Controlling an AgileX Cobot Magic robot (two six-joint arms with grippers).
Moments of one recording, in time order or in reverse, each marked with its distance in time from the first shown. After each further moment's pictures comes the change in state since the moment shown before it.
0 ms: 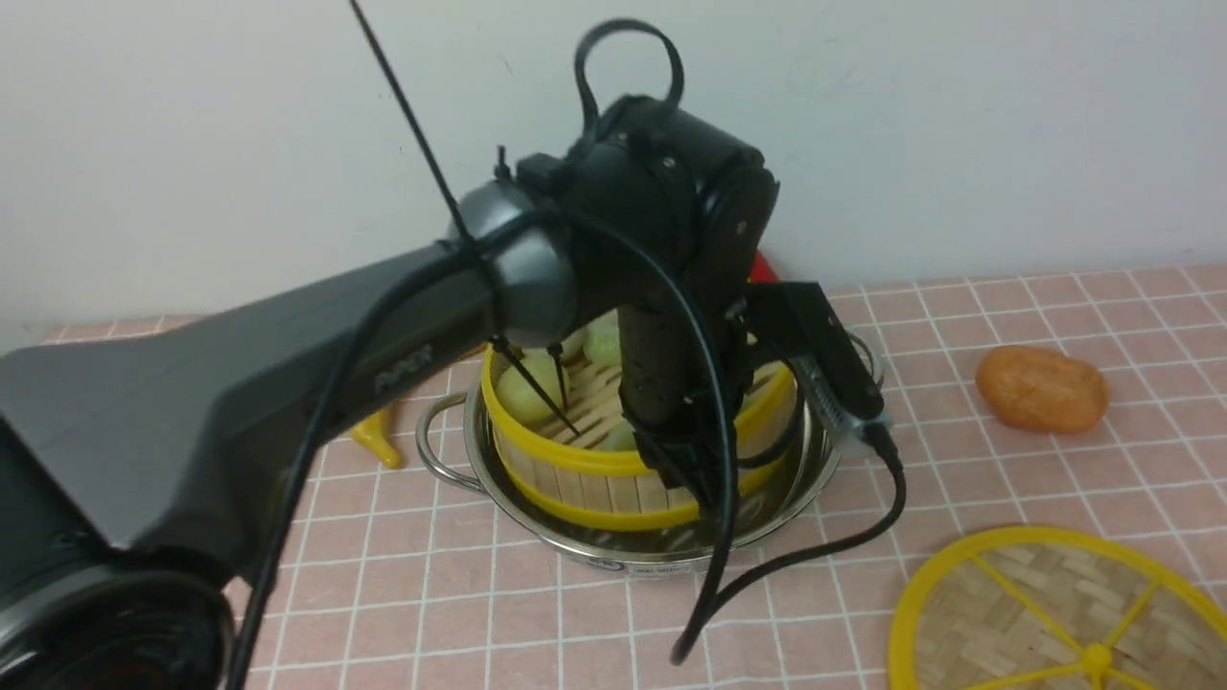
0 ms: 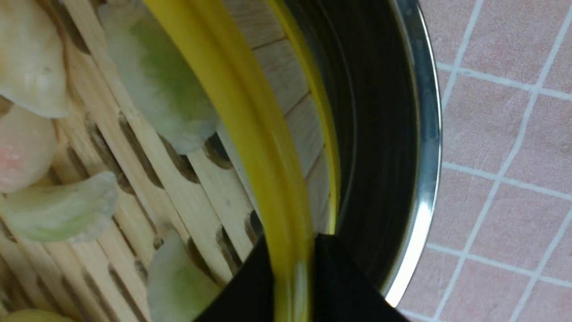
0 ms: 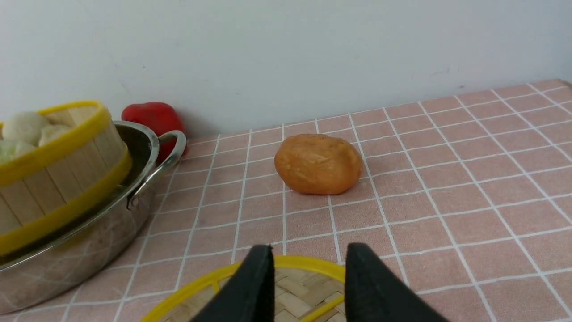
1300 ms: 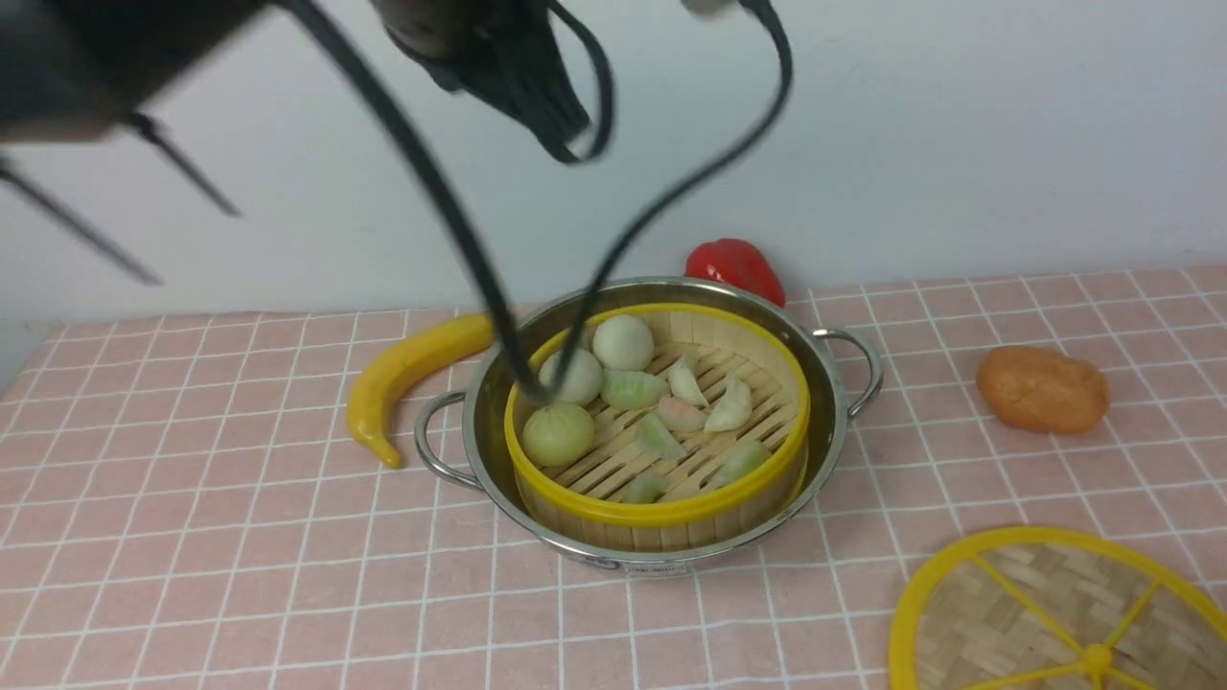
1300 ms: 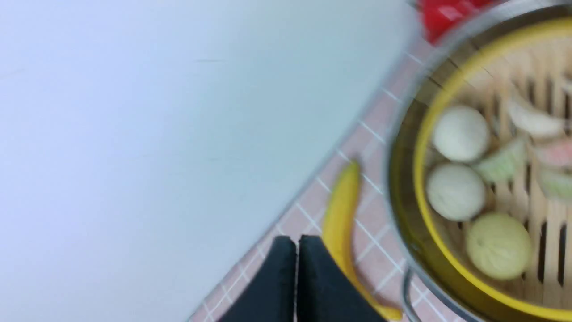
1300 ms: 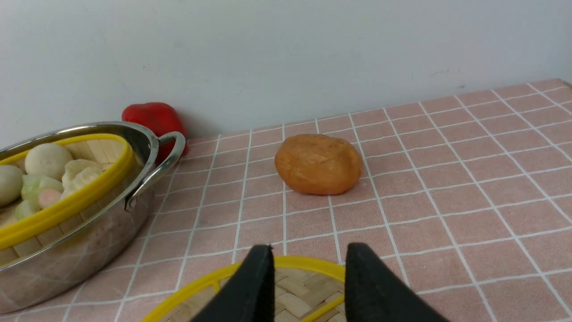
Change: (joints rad) right arm 0.000 0.000 0.000 0.000 0.000 0.001; left arm 0.043 -0.418 -0.145 0.458 -0.029 -0.402
